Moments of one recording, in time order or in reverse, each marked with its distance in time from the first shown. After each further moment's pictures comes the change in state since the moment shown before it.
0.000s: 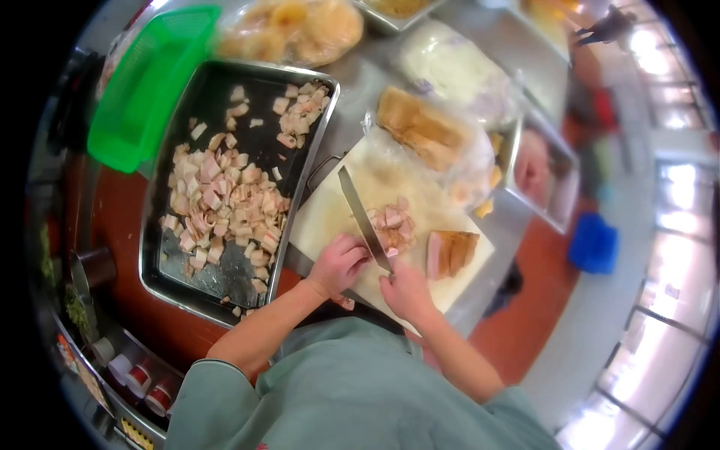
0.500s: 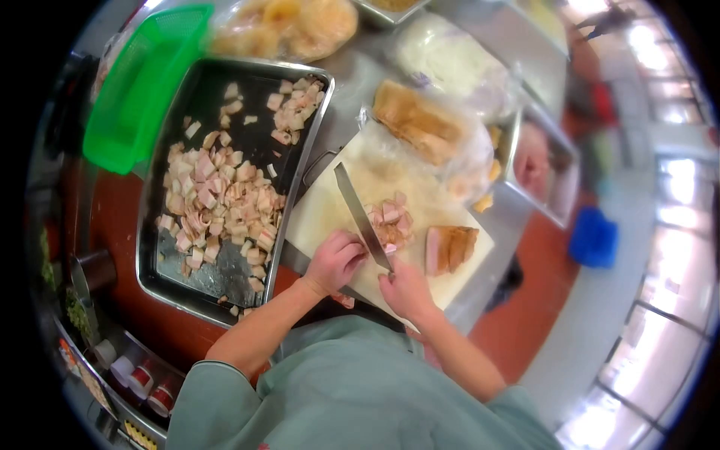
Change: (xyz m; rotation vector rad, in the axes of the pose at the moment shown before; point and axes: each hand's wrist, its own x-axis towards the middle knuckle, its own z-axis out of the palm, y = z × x) left_hand -0.005 -0.003 0.002 0.017 0.011 -0.005; right_hand -0.001 0.003 -0.001 0.083 -0.009 -0.022
